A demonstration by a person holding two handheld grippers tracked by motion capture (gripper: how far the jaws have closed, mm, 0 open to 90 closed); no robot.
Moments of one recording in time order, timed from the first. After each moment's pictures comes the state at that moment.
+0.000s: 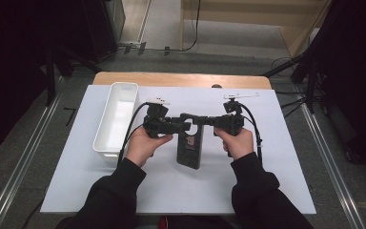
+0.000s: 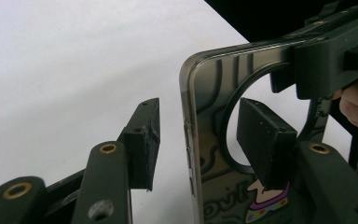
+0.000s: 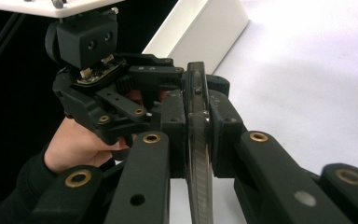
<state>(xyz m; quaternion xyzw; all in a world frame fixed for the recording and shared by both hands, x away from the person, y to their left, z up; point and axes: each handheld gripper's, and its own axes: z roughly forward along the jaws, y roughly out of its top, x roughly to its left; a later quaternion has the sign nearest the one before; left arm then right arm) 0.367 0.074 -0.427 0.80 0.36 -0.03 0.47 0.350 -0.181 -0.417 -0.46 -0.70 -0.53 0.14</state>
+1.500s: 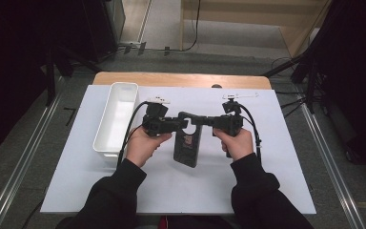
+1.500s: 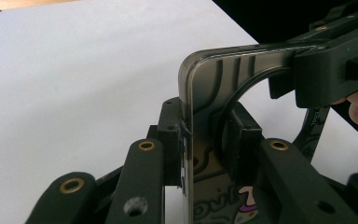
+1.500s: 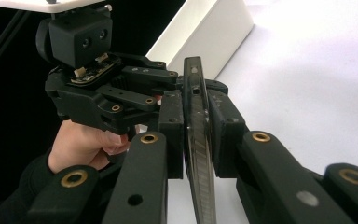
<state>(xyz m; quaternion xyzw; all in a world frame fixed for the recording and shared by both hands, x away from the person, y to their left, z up) 0.360 0.073 -0.415 0.81 0.37 -0.01 0.46 0.346 -0.176 -0.413 -0.45 -0.70 -0.53 0.14</state>
